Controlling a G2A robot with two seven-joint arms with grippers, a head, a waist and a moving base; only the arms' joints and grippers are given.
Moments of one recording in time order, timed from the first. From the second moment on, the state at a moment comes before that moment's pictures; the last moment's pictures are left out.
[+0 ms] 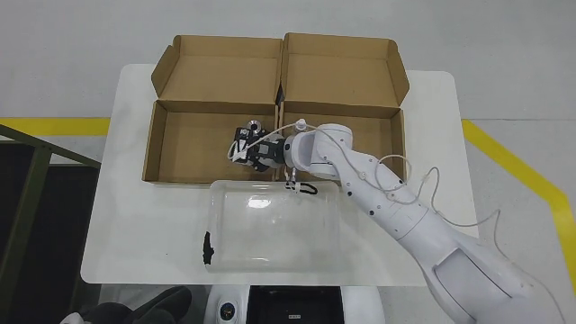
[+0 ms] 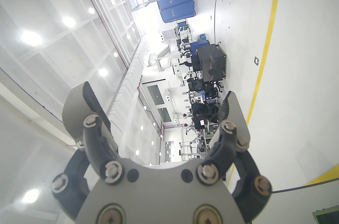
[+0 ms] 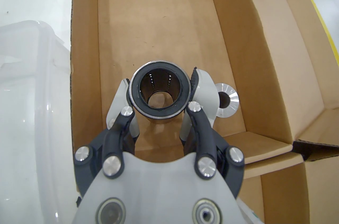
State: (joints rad) left arm -0.29 -0.19 -0.48 -1.38 1.96 -0.31 0.15; right arm -0.62 -1.45 0.62 -1.19 -1.26 -0.62 0.40
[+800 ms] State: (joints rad) left arm -0.29 -0.19 -0.48 -1.38 1.96 -0.31 0.15; right arm -0.63 -1.45 0.66 -1.21 -1.30 -0.66 0.41
